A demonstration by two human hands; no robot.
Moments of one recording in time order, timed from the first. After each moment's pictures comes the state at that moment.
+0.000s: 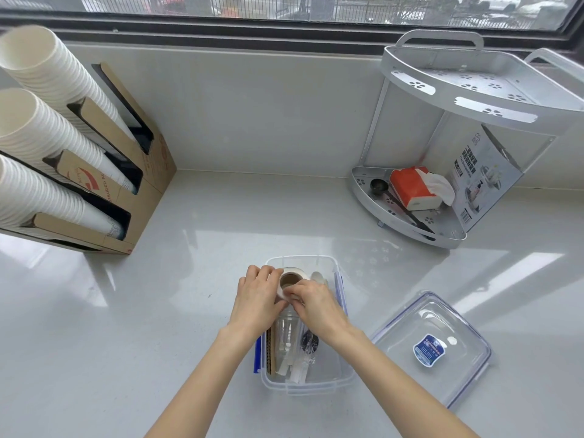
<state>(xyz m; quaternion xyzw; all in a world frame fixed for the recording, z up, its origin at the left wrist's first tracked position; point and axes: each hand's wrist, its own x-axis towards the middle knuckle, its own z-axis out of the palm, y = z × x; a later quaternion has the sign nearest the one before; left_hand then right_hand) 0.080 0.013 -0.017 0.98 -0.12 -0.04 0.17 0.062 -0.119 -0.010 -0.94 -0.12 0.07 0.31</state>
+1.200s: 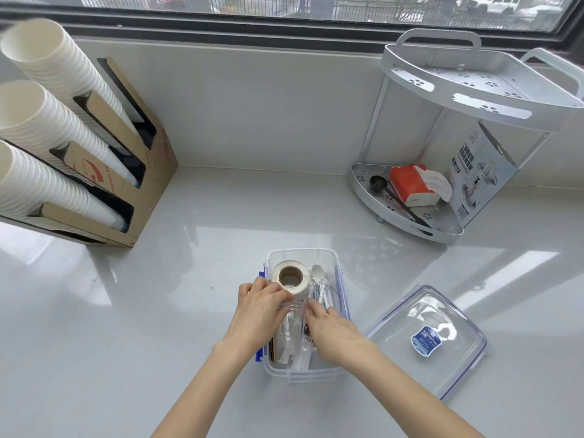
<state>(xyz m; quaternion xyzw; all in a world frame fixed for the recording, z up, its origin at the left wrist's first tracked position) 0.047 0.018 -0.015 0.97 -0.17 -0.04 0.18 0.020 -0.124 0.005 -0.94 -0.13 0.31 0.02</state>
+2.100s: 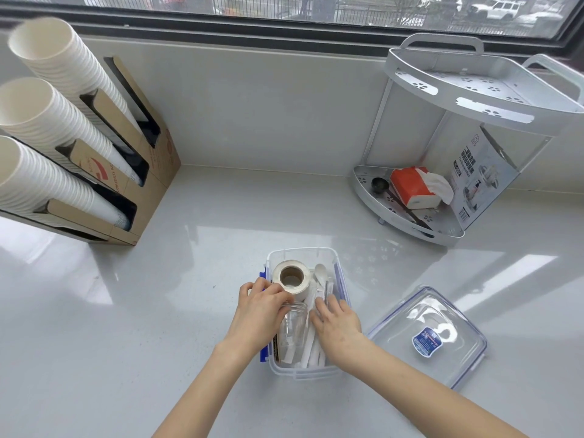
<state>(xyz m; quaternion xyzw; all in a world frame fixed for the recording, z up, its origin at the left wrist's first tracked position) 0.043 0.021 -0.014 0.97 -0.17 -0.04 0.18 0.025 -0.125 -0.013 -0.92 -0.17 0.27 -0.21</state>
